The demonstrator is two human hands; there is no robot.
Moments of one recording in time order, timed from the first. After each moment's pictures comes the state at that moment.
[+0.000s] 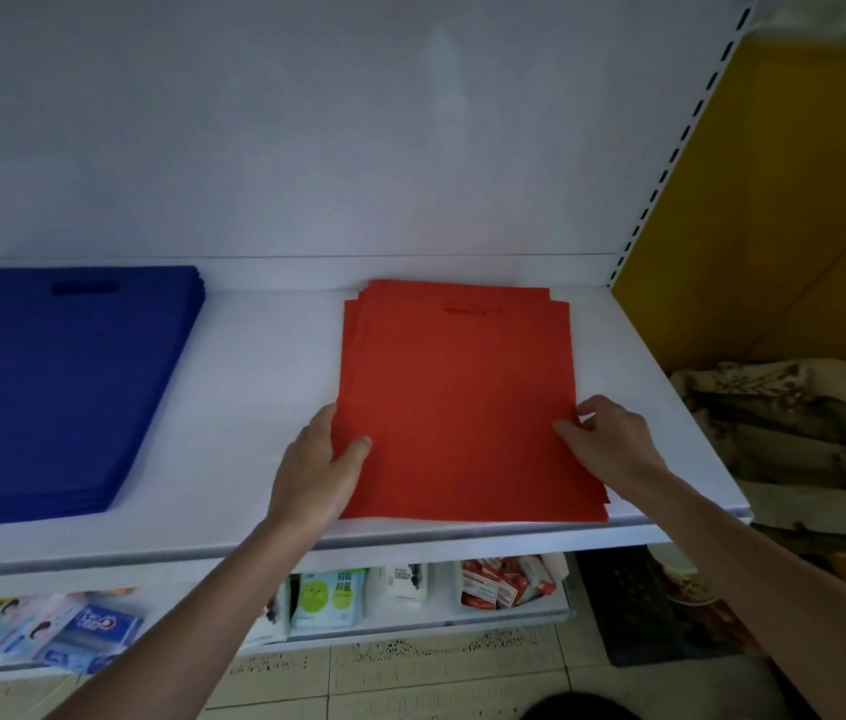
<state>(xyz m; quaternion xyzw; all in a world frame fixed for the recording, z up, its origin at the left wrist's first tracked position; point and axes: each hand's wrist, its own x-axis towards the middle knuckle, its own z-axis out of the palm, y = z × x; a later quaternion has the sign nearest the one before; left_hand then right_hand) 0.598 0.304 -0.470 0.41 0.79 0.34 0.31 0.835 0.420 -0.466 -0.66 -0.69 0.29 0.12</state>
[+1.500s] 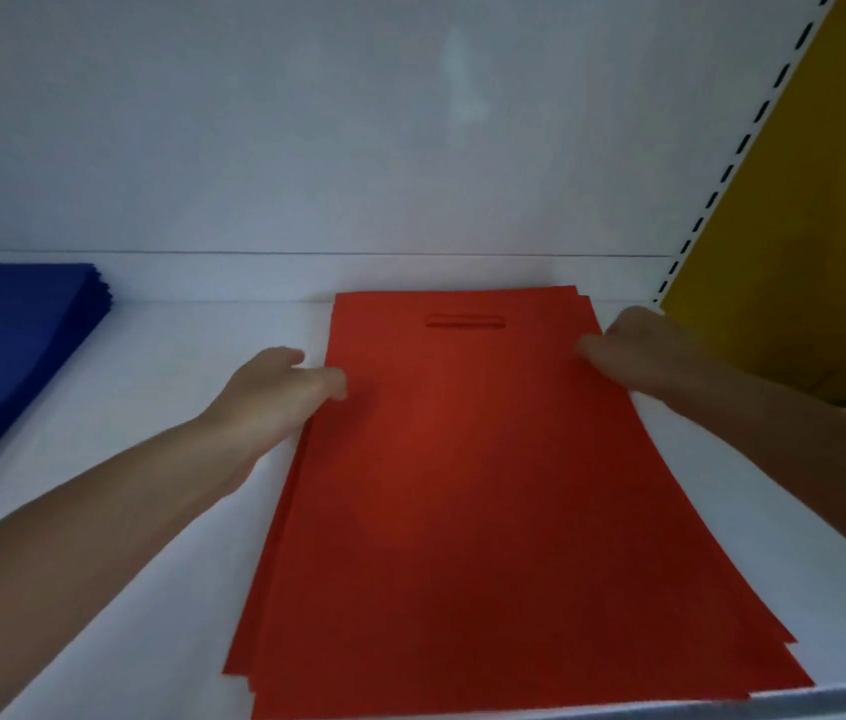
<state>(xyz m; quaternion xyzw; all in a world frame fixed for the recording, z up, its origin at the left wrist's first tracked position) 0.565 0.427 -0.475 0.33 0.80 0.37 0.36 0.800 0.559 -0.462 -0.67 -0.69 0.24 0.12</state>
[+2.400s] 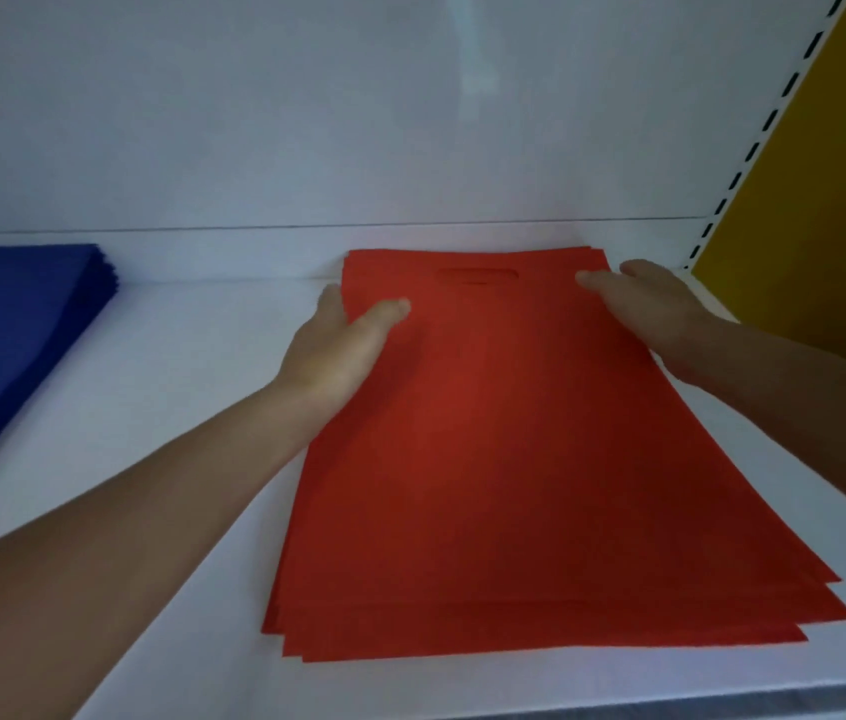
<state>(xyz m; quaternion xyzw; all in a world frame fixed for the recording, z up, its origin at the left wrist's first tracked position) 0.579 0.459 -0.487 0.39 0.75 0.42 0.32 0.788 0.578 -0.481 -0.65 -0.64 0.33 0.24</state>
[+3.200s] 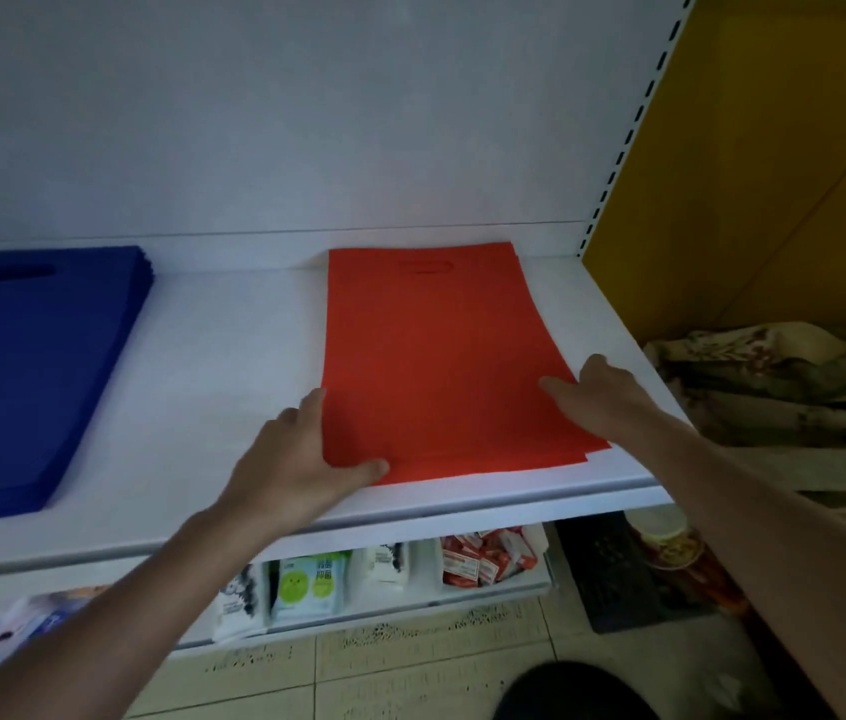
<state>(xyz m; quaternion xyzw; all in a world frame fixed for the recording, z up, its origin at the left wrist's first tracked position) 0.605 0.300 -0.461 0.54 0.77 0.18 0.29 0.842 0.426 -0.441 -0.72 -0.64 0.28 0.04</state>
